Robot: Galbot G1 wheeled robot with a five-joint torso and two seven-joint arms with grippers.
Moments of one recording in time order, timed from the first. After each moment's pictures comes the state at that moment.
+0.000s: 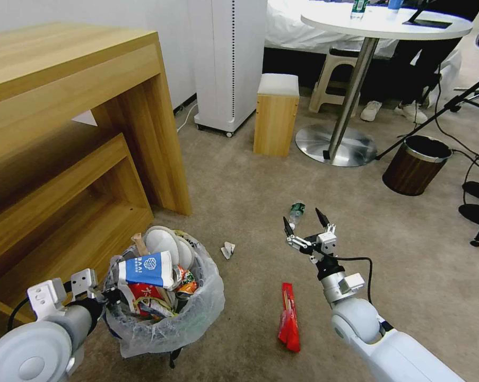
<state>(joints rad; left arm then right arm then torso) 1.67 -0.85 -0.74 -2.37 -1.44 0.56 -0.85 -1.11 0.93 0.01 1.72 0.41 0.45 0.24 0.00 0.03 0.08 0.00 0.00</state>
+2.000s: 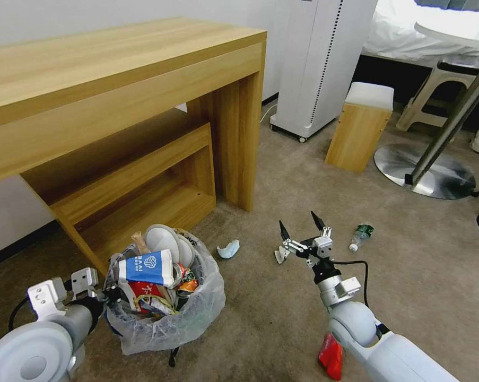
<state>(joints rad) 1.67 -0.86 -0.73 -2.36 -1.42 0.55 -0.83 -1.11 0.94 -0.02 1.71 0.39 0.46 0.26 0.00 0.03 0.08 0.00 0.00</state>
